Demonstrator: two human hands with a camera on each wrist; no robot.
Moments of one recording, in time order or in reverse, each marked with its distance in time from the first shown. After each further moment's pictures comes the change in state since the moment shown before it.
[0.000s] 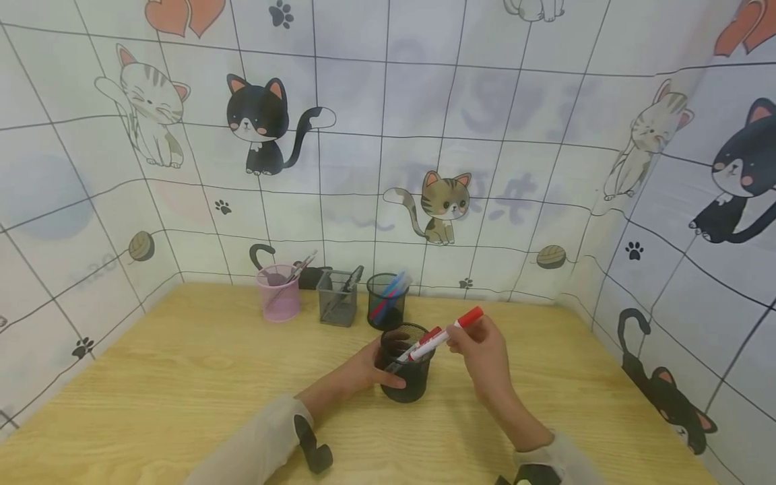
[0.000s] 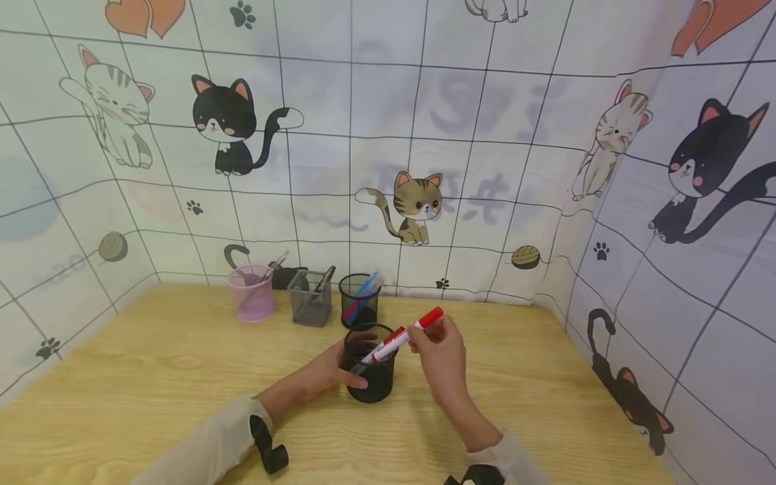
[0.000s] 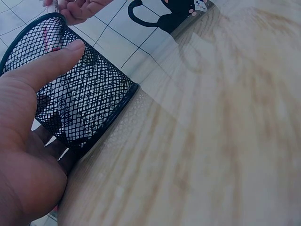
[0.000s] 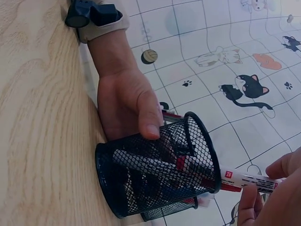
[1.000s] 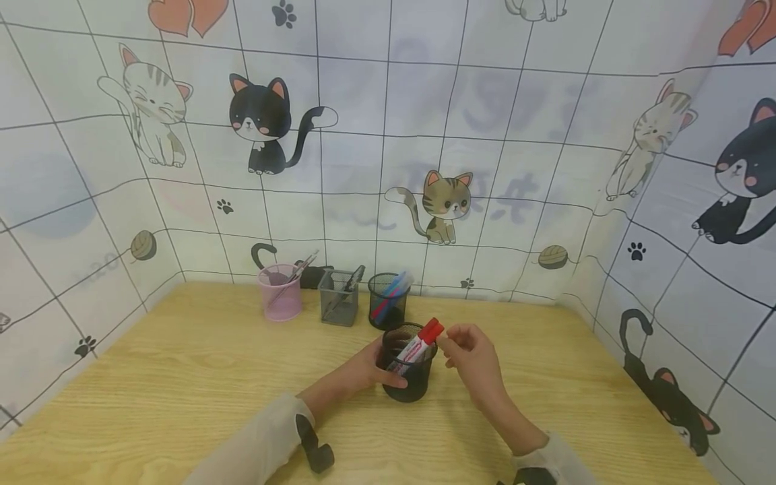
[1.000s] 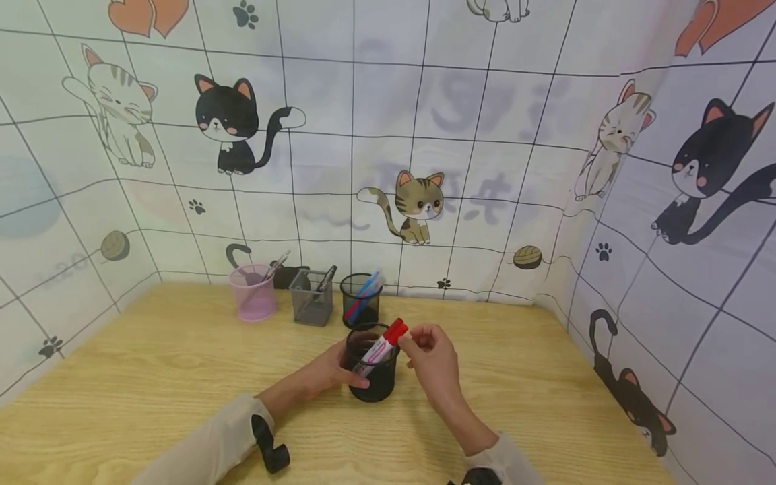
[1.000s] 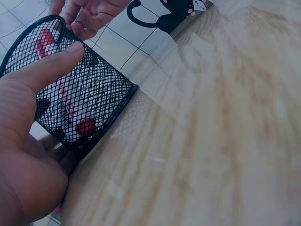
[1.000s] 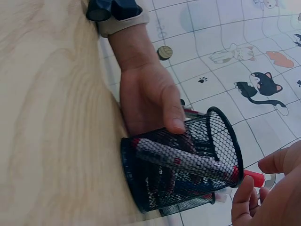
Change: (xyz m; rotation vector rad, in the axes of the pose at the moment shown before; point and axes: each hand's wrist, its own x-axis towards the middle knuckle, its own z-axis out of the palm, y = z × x) left_hand -0.001 0.003 0.002 0.007 0.023 -0.040; right_hand -0.002 0.020 0.005 -0.076 -0.062 0.027
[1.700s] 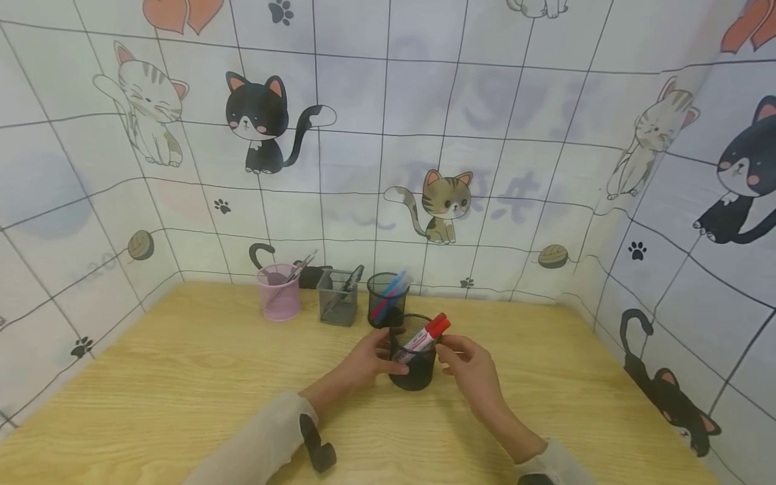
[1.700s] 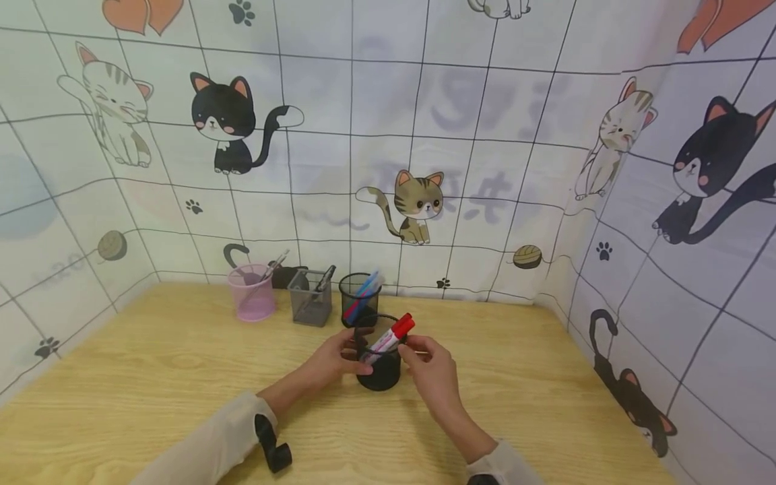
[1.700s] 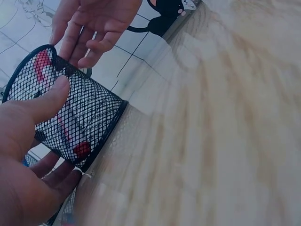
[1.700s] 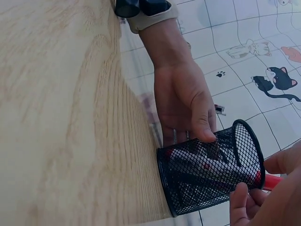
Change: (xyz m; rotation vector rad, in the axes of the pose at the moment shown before) left_hand 0.009 0.003 0.003 0.221 0.238 -0.047; right_hand 0.001 0.019 0.000 -0.051 -0.041 0.009
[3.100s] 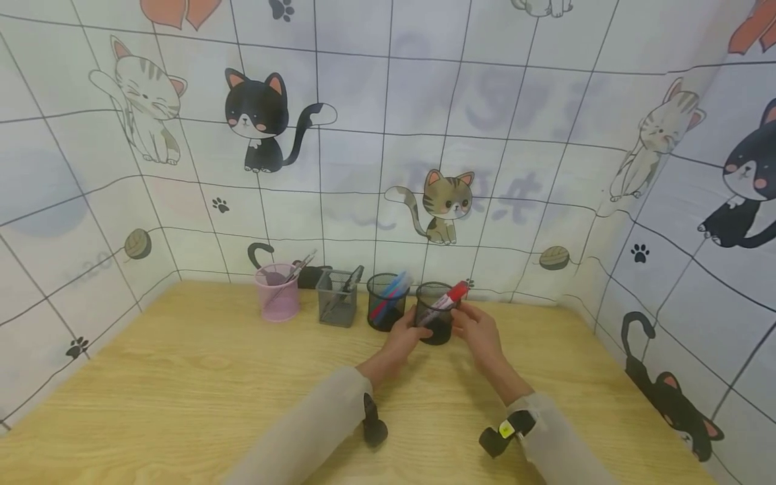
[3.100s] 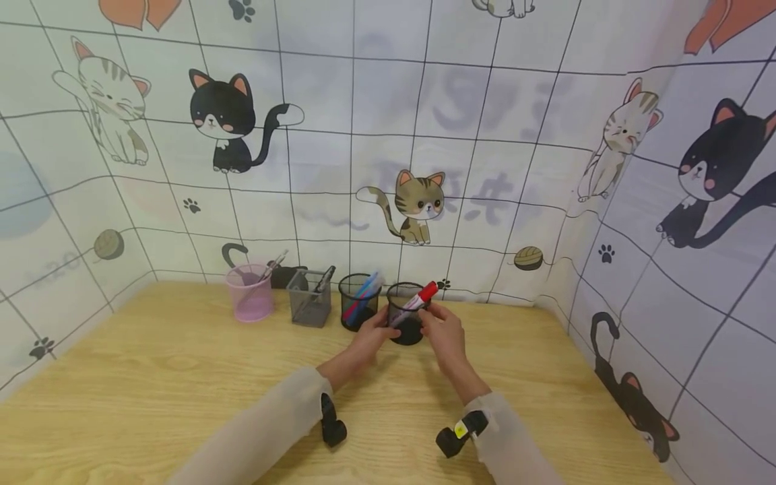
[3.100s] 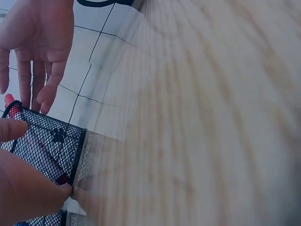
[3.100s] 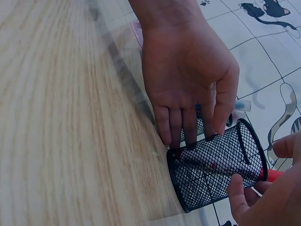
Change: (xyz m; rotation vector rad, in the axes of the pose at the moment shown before) left_hand 0.065 0.016 0.049 -0.230 0.214 -0.185; right_hand 0.080 0.010 -0.016 0.092 0.003 0.060
